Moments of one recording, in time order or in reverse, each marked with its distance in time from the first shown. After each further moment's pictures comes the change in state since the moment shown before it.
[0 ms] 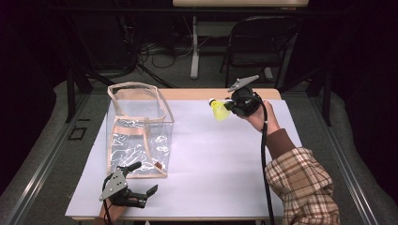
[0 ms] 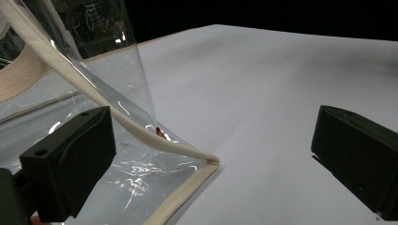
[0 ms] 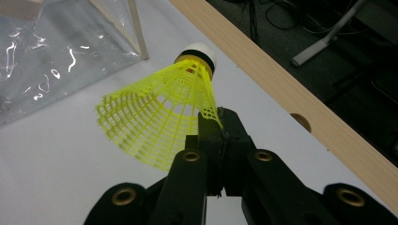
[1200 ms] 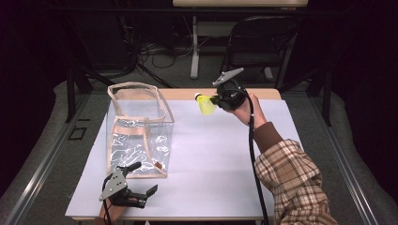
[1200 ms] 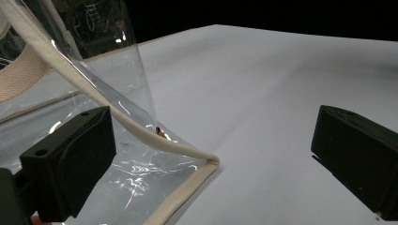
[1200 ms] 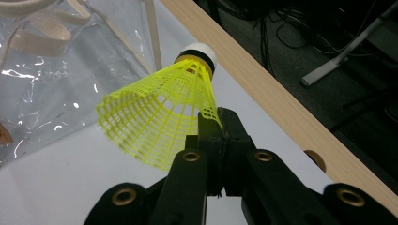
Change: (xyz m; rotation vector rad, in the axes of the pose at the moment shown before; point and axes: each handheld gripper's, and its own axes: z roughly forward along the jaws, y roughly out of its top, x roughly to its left) left arm 0.000 0.000 0.000 -0.001 0.001 0.000; right arm 0.016 0.038 0.015 -0.036 0.038 -0.046
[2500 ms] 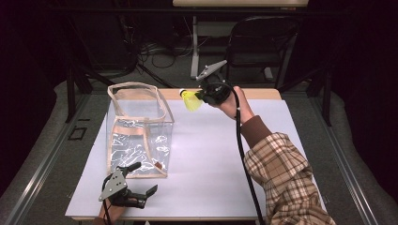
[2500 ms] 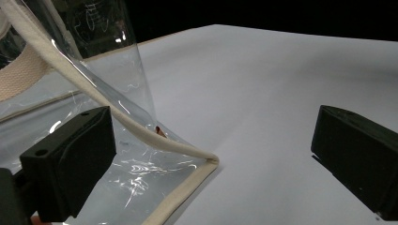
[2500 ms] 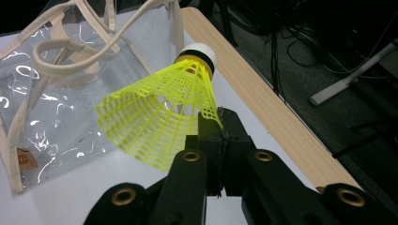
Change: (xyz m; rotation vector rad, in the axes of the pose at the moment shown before) left arm 0.000 0.000 -0.001 0.002 -0.005 -0.003; right arm 0.022 0.041 0.009 -0.026 0.038 -0.052
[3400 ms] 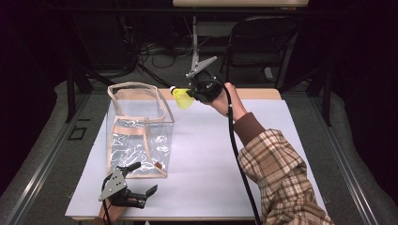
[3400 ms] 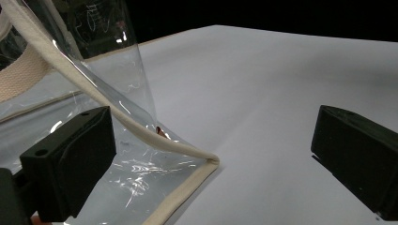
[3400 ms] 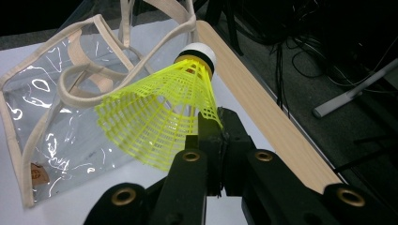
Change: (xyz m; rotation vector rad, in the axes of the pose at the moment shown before) left arm 0.000 0.000 0.000 -0.004 0.004 -0.001; right arm 0.012 0.023 0.004 -0.018 0.018 -0.036
